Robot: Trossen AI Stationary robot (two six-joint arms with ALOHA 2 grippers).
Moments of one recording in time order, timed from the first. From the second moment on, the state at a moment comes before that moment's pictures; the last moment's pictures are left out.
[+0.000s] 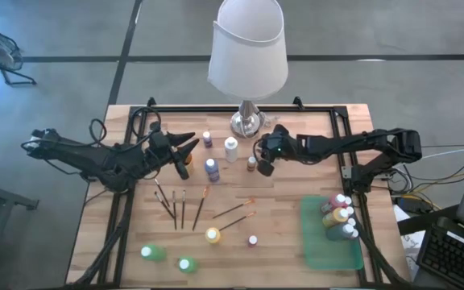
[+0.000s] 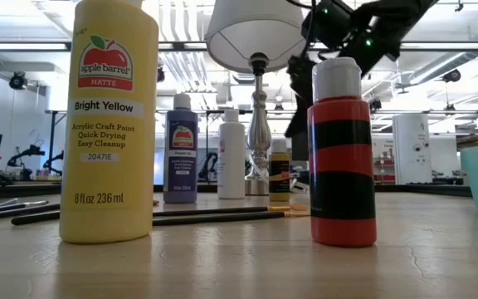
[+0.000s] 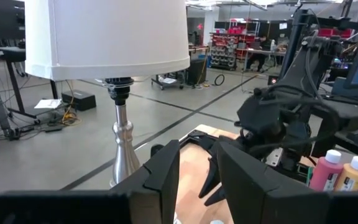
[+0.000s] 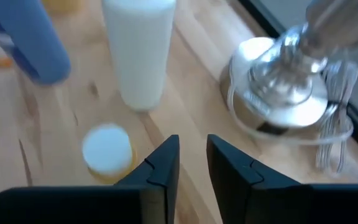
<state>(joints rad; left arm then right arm) -0.26 0.92 0.85 0.10 -0.84 -0.08 -0.17 1.49 0.86 -0.12 0.28 0.13</state>
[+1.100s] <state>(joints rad) -0.26 0.92 0.85 0.08 -0.84 -0.03 -0.16 1.49 1.30 -0.45 0.17 0.08</state>
